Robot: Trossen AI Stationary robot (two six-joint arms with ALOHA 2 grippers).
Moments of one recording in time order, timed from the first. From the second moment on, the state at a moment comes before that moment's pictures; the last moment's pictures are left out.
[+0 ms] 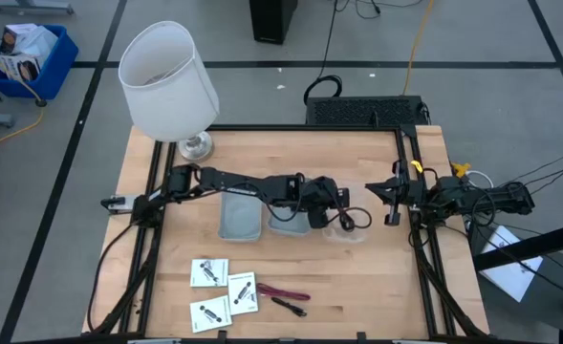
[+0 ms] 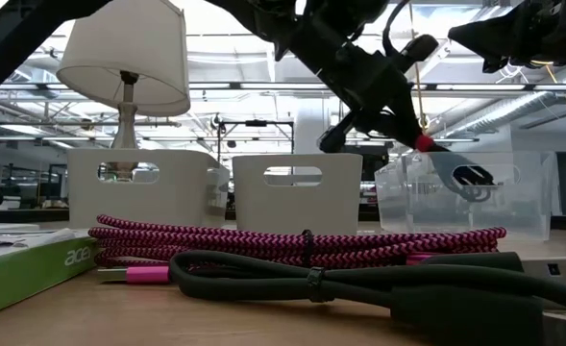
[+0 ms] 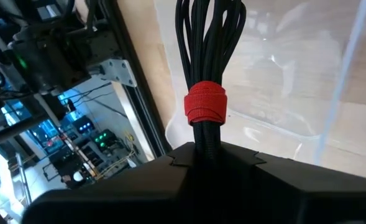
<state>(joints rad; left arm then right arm) 0.01 2.25 1.84 -0.24 -0.18 1.84 0.10 0.13 0.15 0.16 0.26 -0.22</state>
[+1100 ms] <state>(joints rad) 0.00 2.25 1.84 -0.15 -0.22 1.65 0.10 0.13 0.15 0.16 0.26 -0.20</state>
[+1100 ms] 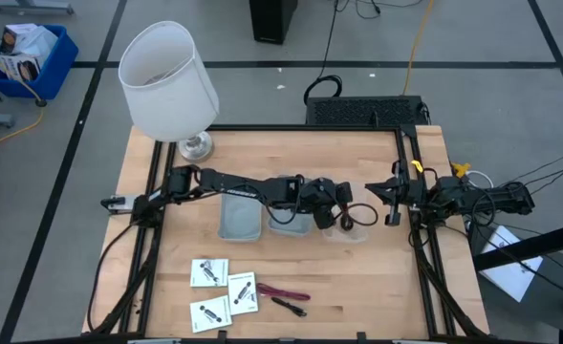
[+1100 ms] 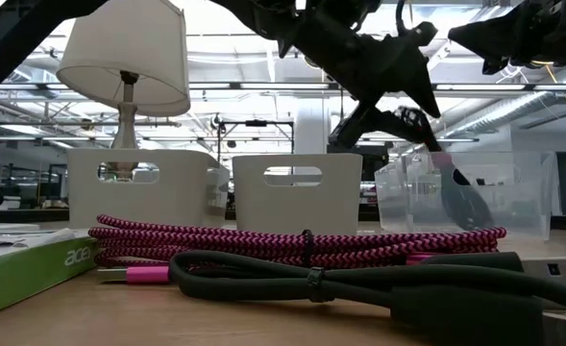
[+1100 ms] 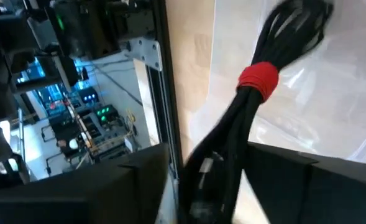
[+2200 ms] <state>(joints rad) -0.49 1.83 1.84 -0.93 -0.29 -0.08 0.11 0.13 0.15 0.18 0.26 -0.16</state>
